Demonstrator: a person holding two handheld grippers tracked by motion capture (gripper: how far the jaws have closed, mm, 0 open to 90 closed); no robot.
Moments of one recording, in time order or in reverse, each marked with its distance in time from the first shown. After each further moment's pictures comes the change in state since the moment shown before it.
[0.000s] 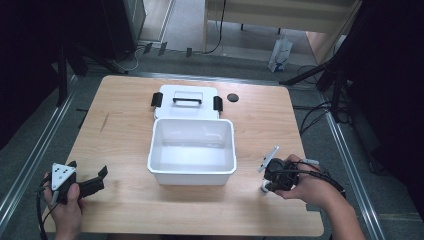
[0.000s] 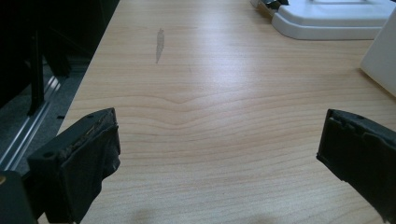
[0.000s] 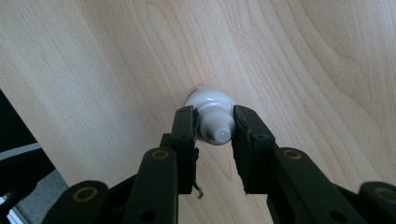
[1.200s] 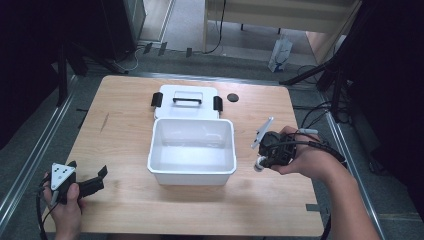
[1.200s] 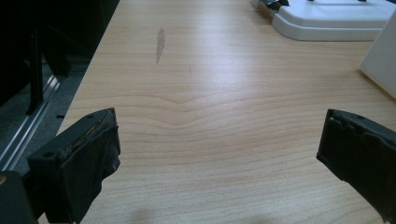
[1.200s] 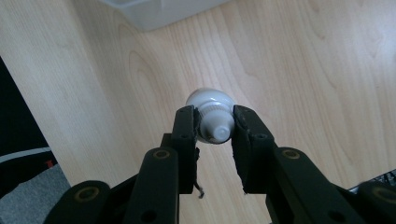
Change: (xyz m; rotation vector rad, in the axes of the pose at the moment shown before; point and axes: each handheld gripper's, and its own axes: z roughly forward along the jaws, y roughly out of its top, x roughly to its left) left arm 0.001 0.000 0.000 0.000 0.001 -0.007; right arm -0.018 0.054 -0.073 -0.043 -0.051 -0.119
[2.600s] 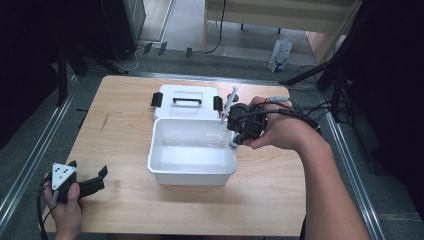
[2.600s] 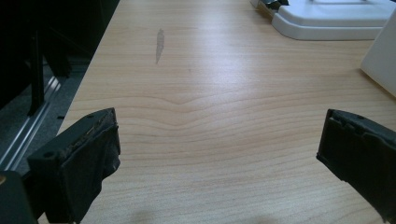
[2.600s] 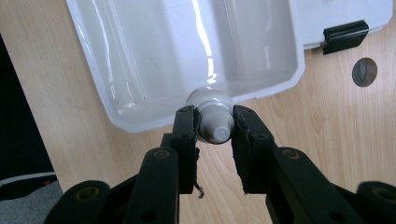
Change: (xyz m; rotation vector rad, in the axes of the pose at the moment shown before) left arm -0.001 0.000 0.001 0.001 0.001 0.007; right arm -0.003 0.093 -0.043 -0.031 -0.017 -0.120
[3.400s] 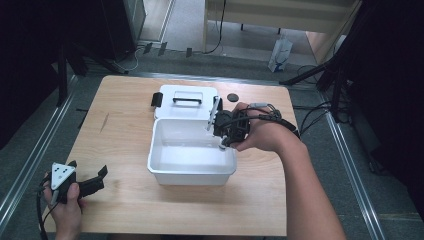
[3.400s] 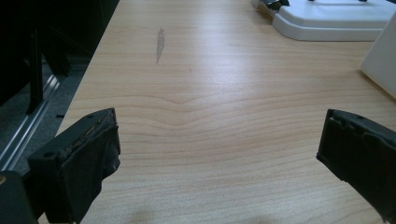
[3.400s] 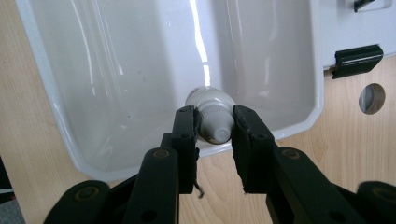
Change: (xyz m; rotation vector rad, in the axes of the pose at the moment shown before) left arm 0.001 0.000 0.000 0.000 0.000 -0.011; right arm 0.000 0.019 0.045 0.005 -0.022 -0.082
